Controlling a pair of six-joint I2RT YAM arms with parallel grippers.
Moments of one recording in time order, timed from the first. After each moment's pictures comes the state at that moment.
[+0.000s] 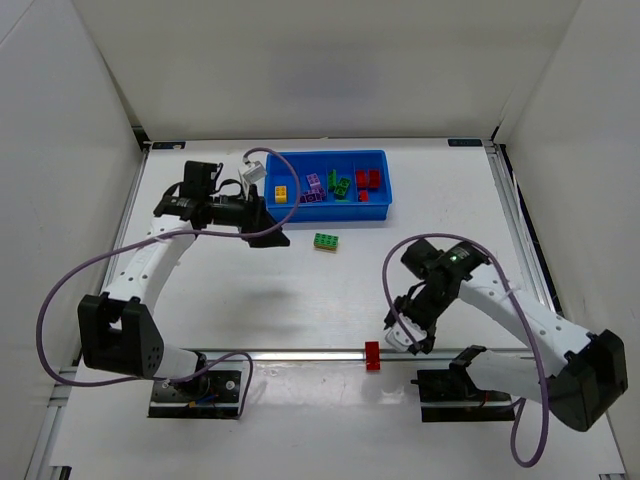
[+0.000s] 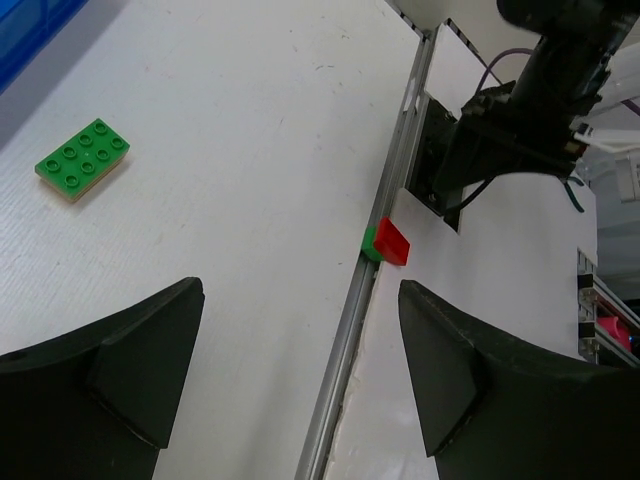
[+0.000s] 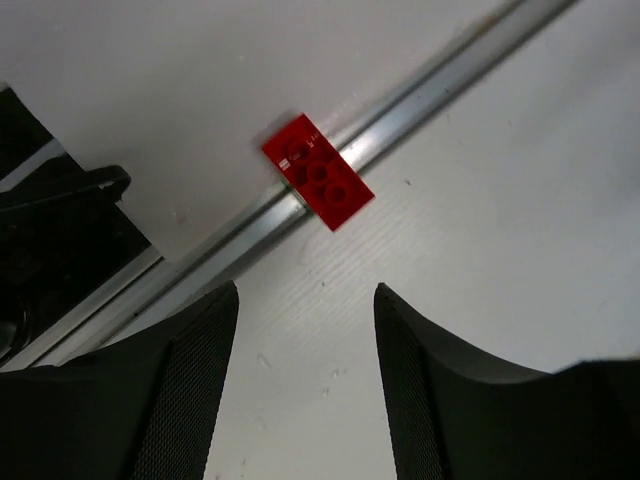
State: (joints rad) left arm -0.19 1.40 1.18 -0.60 1.13 0.17; right arm 0.64 1.10 0.89 -1.39 -0.72 -1.96
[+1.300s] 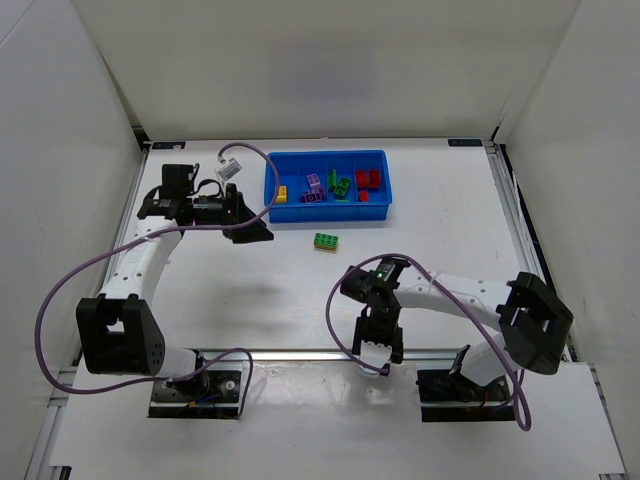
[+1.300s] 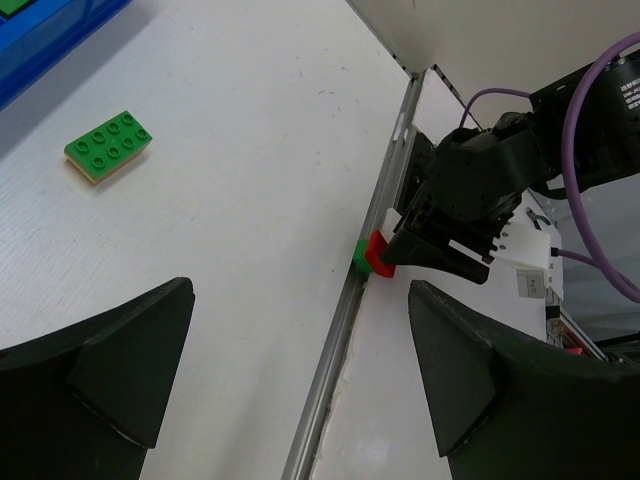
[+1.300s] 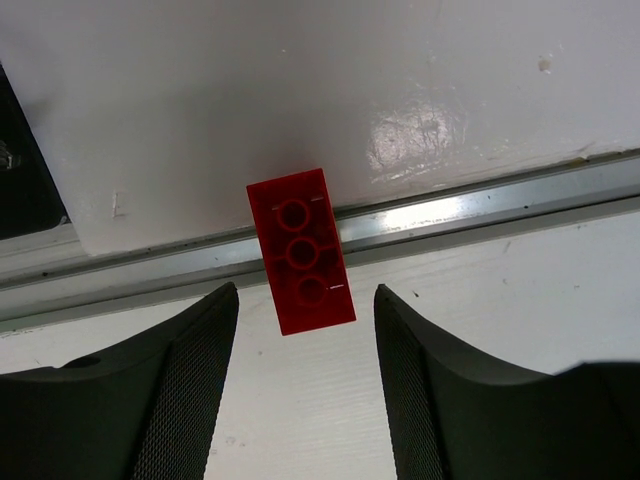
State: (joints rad) left arm -0.03 1.39 1.15 -0.61 1.24 0.16; right arm 1.06 1.46 0.94 -1.20 -0.49 -1.97
